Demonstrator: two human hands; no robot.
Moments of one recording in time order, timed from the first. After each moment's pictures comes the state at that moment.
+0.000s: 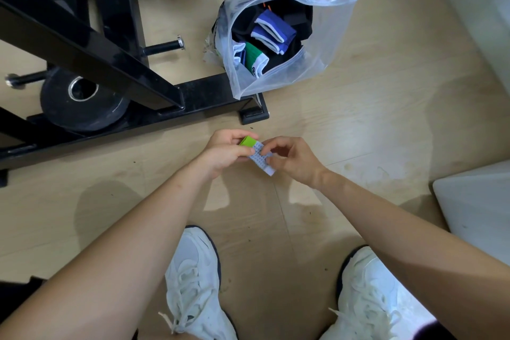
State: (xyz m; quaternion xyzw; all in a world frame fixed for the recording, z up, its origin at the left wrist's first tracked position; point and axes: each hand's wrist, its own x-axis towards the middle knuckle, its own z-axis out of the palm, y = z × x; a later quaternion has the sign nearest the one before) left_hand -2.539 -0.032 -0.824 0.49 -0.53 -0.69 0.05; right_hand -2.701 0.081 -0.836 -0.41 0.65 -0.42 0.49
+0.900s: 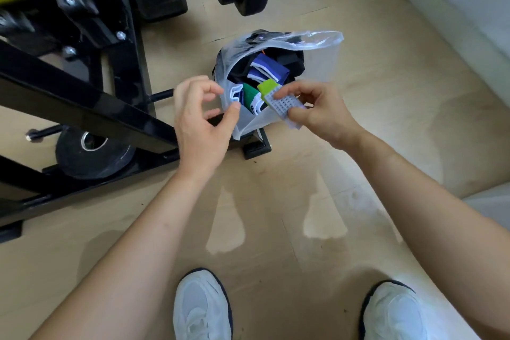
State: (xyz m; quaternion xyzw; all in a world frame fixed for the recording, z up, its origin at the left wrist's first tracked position) left_hand -2.564 -0.069 -0.709 0.41 -0.74 -0.33 0.42; right_hand -2.771 0.008 -0.723 -0.46 0.65 -0.50 0.35
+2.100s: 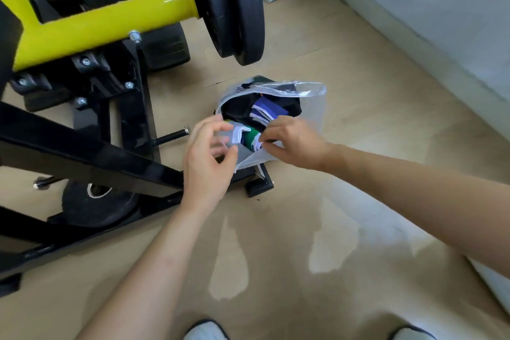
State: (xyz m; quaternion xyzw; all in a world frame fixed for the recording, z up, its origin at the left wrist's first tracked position) left_hand -2.570 -0.091 -0.707 0.38 -0.76 -0.37 0.38; right_hand -2.781 -0.046 -0.737 -0.73 0.64 -0.24 0.05
